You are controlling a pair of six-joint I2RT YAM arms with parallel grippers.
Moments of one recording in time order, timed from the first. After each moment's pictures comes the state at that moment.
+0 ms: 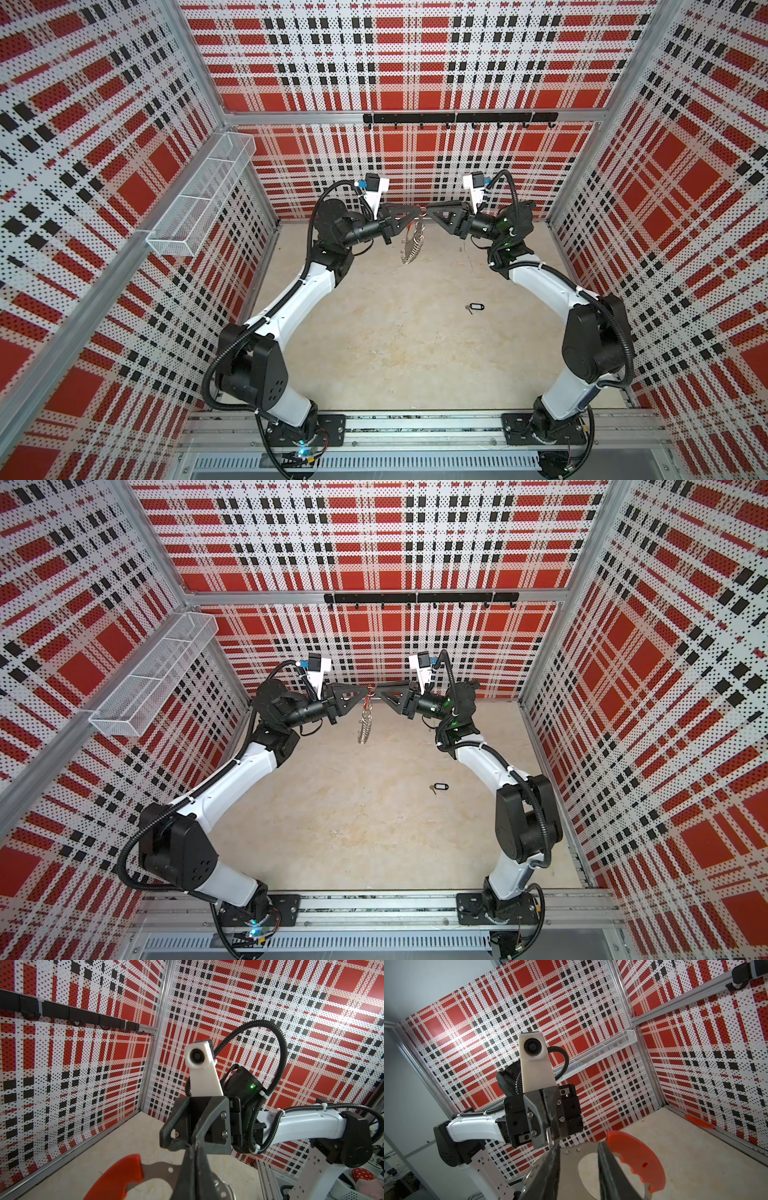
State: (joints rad) left arm -0.37 1.56 1.34 0.48 0.88 -0.49; right arm 0.34 1.72 1.36 0.85 -1.00 0.84
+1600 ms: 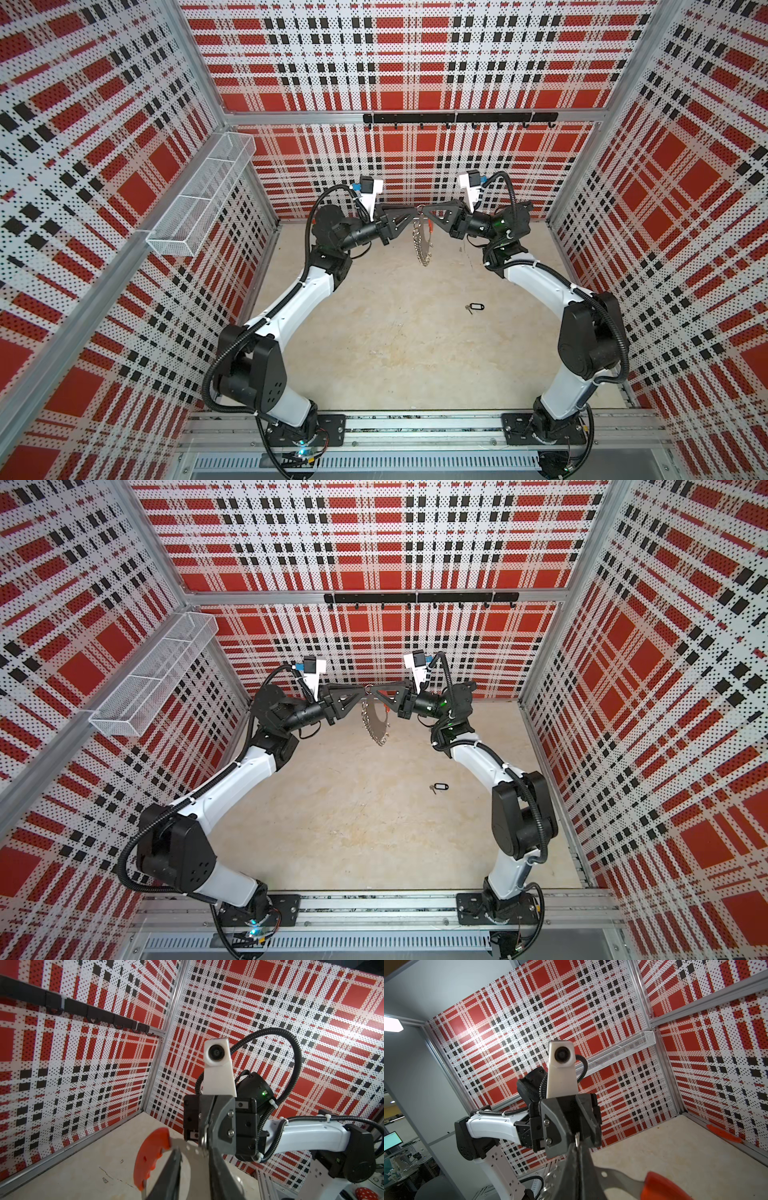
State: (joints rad) left arm -0.34 1.53 1.24 0.60 0.83 -0.58; right arm 0.37 1.76 1.39 0.98 -1.03 0.95
